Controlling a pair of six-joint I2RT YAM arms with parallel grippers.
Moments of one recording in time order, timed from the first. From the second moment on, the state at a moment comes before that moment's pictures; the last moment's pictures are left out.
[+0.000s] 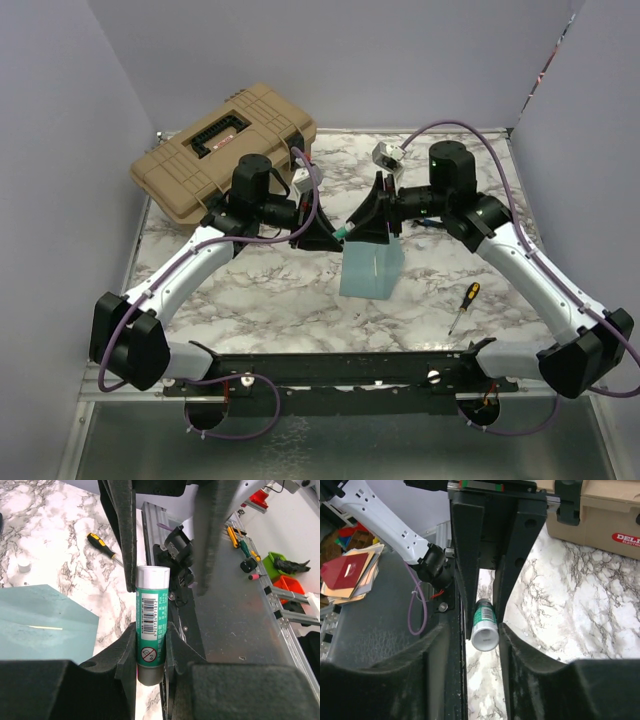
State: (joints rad) left arm -0.48 1.34 1.09 -0.05 1.26 -0.14; right arm 0.53 1.27 1.26 -0.34 -1.02 0.03
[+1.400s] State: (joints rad) left arm -0.53 1.28 1.04 -0.02 0.79 -0.35; right arm 0.52 1.41 1.15 -0.02 -0.67 0.72
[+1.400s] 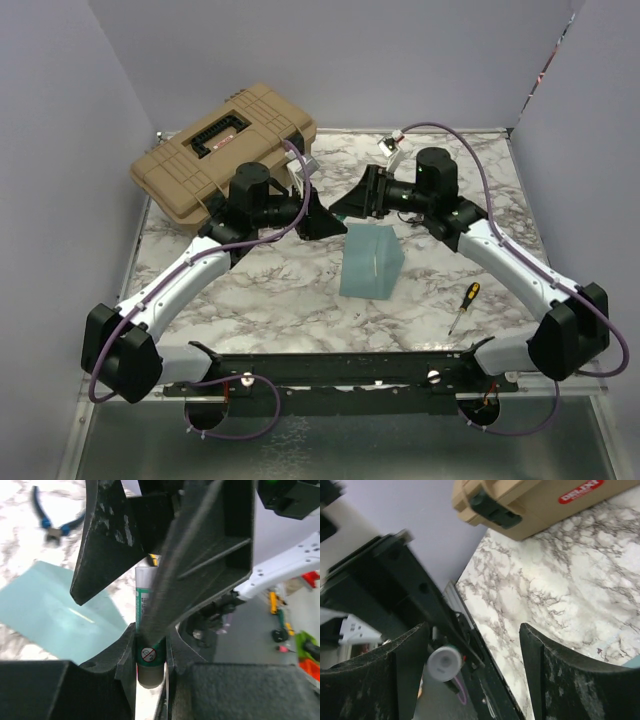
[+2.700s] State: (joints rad) left arm -0.53 1.22 0.99 0.02 1.02 -0.29; right arm 0.53 1.30 1.13 -0.05 -0.90 0.62
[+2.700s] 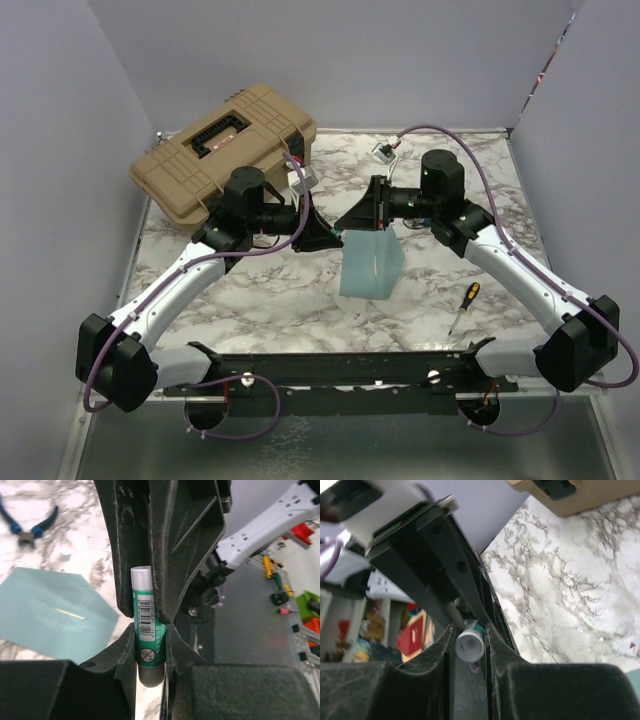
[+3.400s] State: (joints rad) left arm -0.54 1.24 1.04 -0.17 0.83 -0.04; right arm 0.53 1.32 1.05 -0.05 -0.71 0.90
